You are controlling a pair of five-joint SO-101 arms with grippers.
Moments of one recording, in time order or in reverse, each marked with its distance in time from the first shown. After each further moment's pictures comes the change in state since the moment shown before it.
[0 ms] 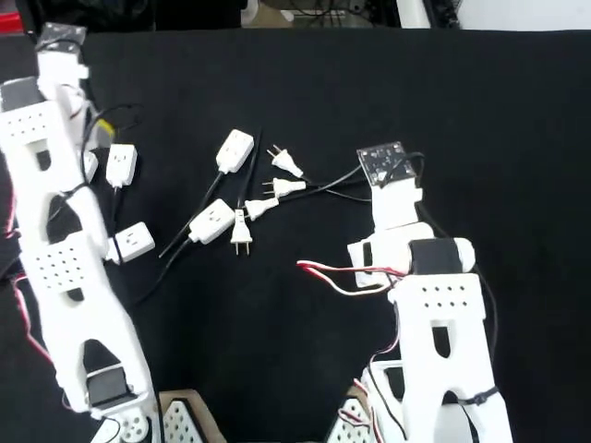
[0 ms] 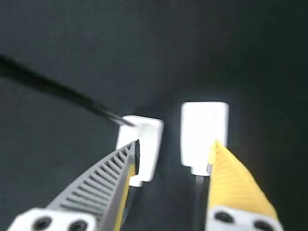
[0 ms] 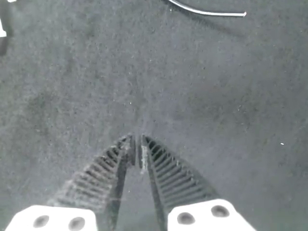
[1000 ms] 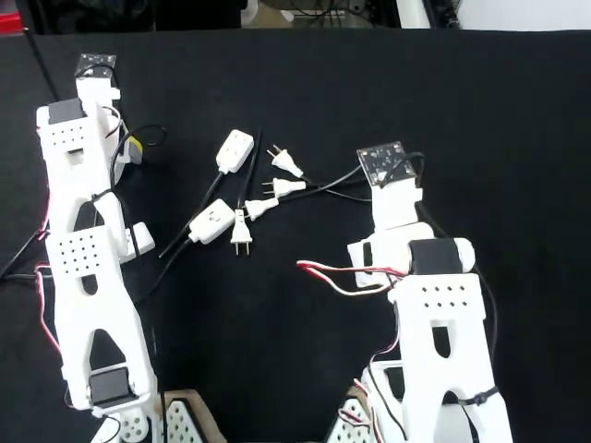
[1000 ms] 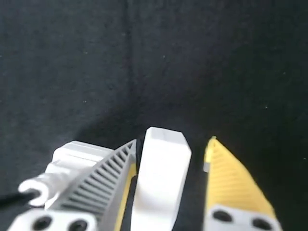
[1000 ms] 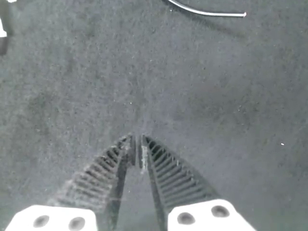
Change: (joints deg) left arm 3.2 15.9 -2.9 -9.2 6.1; right arm 0.1 0.0 0.0 0.0 0.0
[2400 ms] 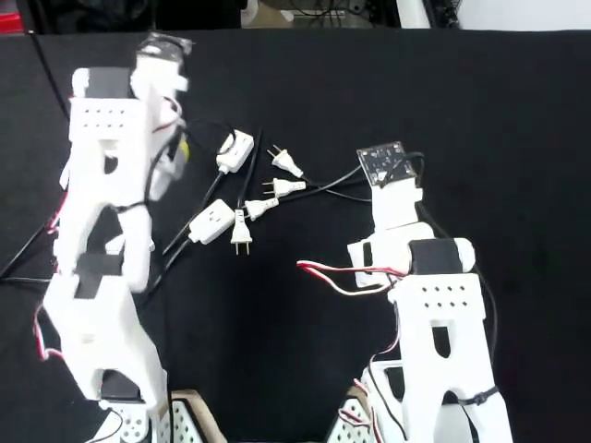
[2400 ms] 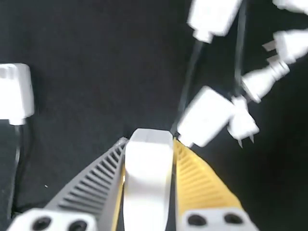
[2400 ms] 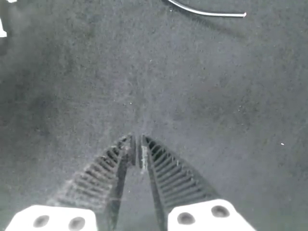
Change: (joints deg) left arm 17.9 -49.0 41.1 17.9 1.9; right arm 0.0 0.0 0.0 0.0 0.0
